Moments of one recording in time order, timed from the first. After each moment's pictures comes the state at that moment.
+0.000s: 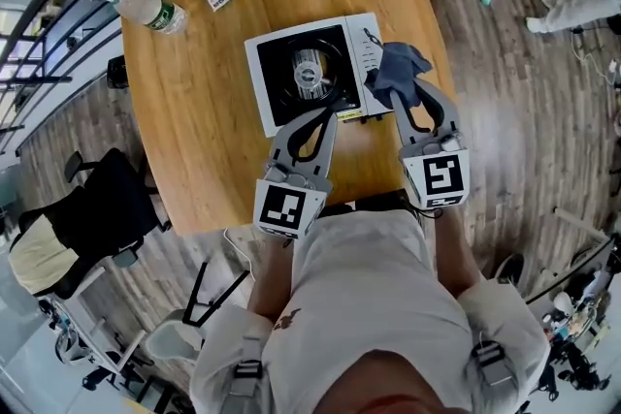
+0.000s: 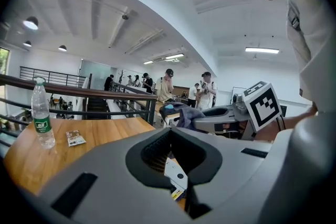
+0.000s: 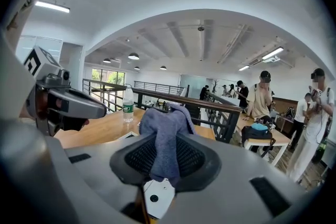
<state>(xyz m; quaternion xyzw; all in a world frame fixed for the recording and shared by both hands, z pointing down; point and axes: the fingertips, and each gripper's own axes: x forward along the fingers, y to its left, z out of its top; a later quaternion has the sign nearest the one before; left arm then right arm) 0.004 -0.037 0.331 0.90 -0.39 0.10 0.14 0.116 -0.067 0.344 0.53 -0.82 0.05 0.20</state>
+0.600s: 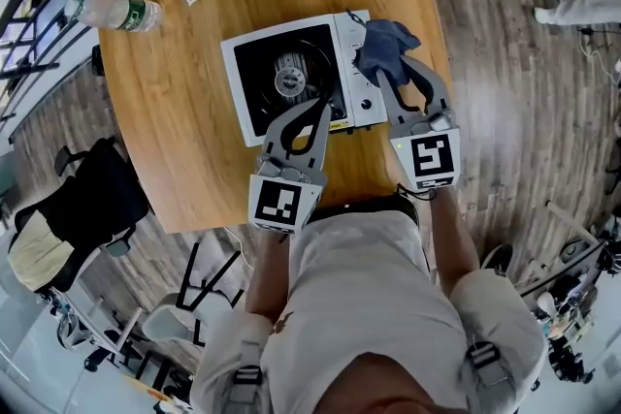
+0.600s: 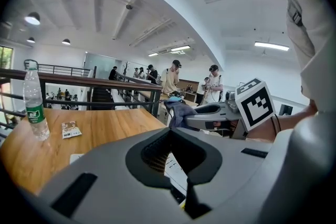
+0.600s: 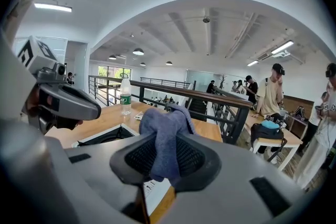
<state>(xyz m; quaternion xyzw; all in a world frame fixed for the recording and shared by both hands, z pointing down) 0.036 -0.095 0.382 0.89 -0.41 0.13 0.17 0.134 -0.145 0.400 0.49 -0.84 0.06 0.22</state>
